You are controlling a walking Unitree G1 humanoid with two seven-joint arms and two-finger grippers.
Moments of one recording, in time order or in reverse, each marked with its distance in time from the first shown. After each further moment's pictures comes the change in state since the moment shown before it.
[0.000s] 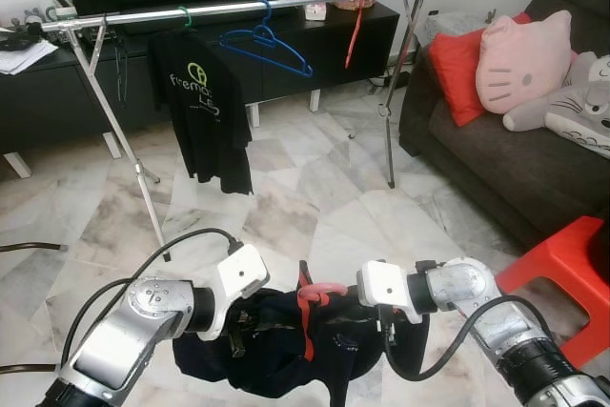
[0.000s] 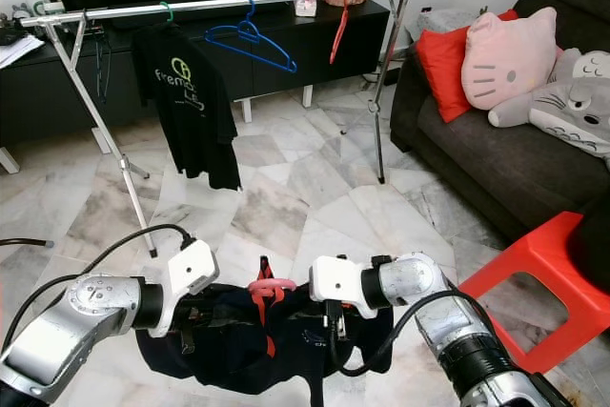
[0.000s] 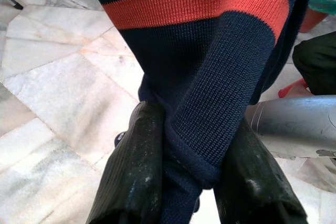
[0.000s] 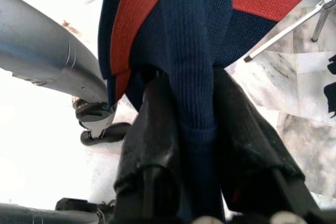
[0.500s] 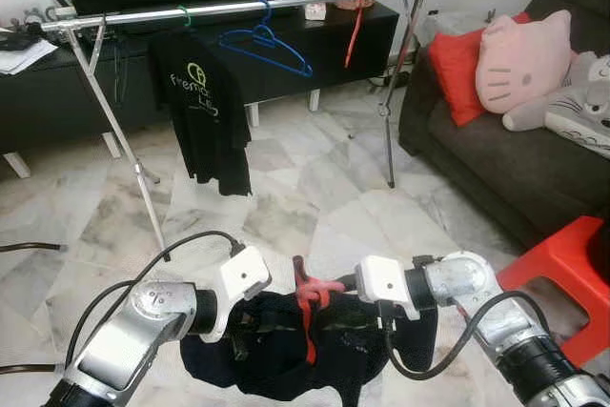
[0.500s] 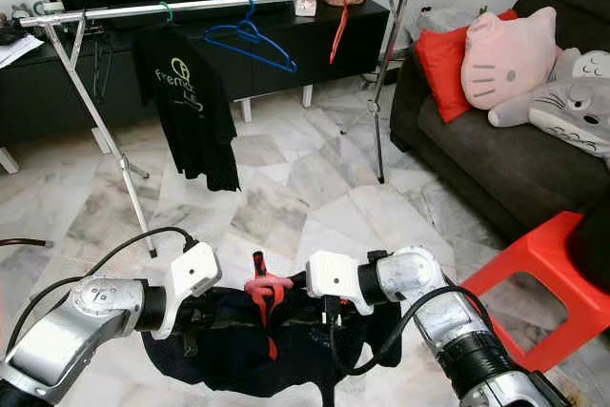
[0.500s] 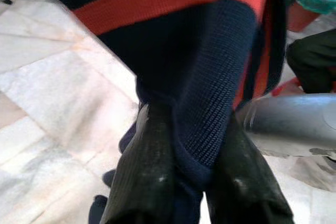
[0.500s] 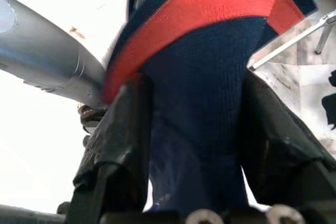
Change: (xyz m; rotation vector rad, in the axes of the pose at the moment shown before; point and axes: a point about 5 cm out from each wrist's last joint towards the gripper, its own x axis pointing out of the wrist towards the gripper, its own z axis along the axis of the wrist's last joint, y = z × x) left arm 0.005 -0.002 -0.005 -0.013 0.017 -0.019; right arm -0.003 0.000 0.011 -0.019 -0.029 0.031
